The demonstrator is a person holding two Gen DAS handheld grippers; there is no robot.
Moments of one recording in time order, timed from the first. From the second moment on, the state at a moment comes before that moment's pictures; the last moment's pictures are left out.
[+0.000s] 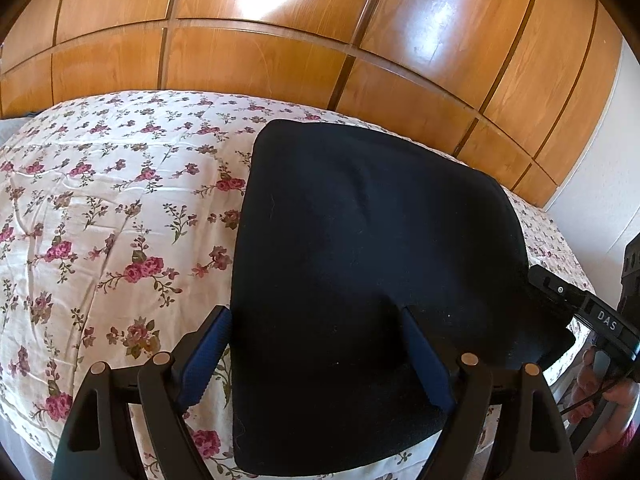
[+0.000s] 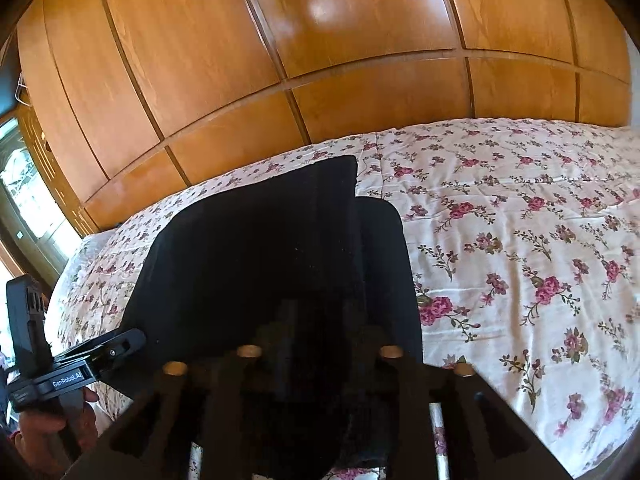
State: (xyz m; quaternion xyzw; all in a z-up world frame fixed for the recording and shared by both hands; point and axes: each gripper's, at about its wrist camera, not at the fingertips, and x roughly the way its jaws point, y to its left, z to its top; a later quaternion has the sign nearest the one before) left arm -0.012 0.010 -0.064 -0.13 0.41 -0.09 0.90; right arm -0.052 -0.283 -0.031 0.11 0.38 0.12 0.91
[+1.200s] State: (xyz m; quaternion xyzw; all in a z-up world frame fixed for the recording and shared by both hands) left arm -0.011 0.029 -0.073 -0.19 0.45 -0.16 0.86; right arm -0.036 -0.327 -0.074 0.29 0.47 0.16 0.82
